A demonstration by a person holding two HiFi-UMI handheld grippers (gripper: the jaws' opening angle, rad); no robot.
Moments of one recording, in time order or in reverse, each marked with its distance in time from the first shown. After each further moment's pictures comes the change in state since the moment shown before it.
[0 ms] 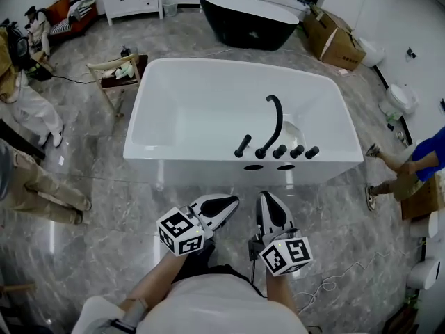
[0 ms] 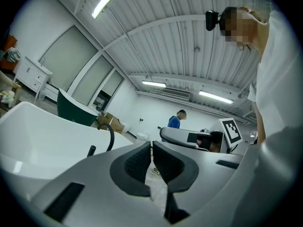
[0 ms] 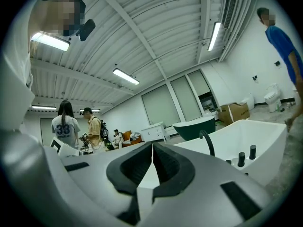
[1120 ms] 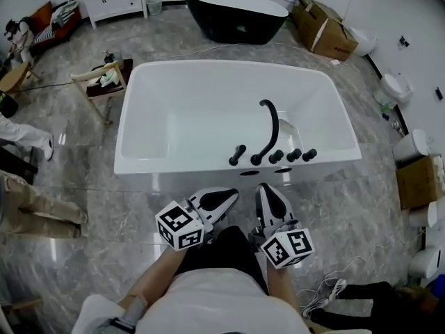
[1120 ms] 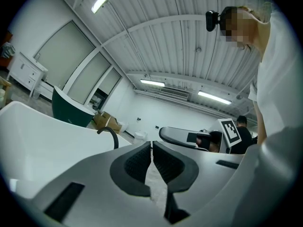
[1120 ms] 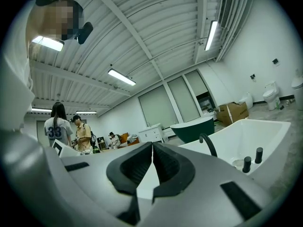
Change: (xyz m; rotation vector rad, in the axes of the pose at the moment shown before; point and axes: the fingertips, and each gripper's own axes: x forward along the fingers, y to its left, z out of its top) left arm 0.043 0.066 0.024 0.003 0.018 -0.054; right arm 0.069 -0.038 0.011 0.026 -0.022 -0.026
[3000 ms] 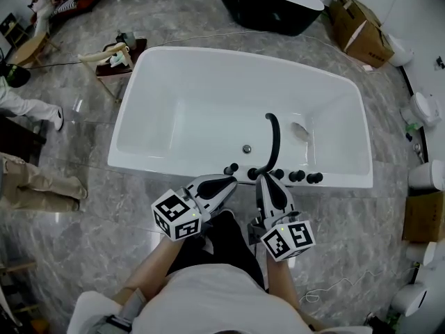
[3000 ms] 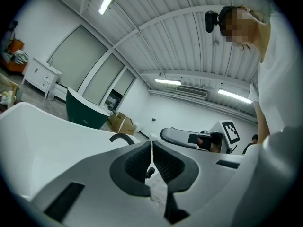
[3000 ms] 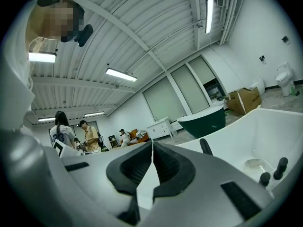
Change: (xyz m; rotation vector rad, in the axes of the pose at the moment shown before) left arm 0.106 0.098 0.032 -0.047 0.000 0.190; right arm 0.110 -0.111 0.027 0.087 0.086 0.143
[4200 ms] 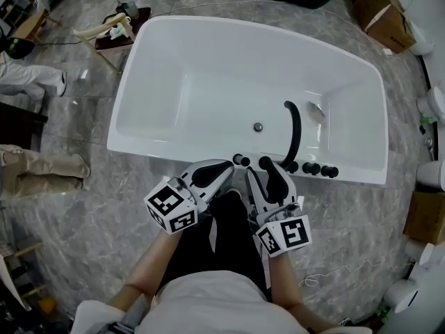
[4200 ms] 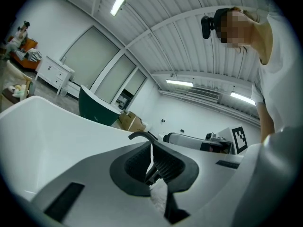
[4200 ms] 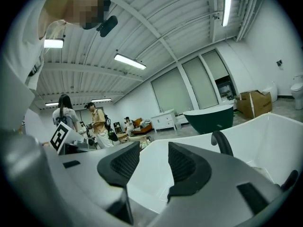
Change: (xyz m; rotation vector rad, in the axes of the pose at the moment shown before) left arm -0.007 0.072 -0.007 -0.082 -0.007 0.105; right arm 0.062 0.005 -0.043 -0.147 0.132 0.074
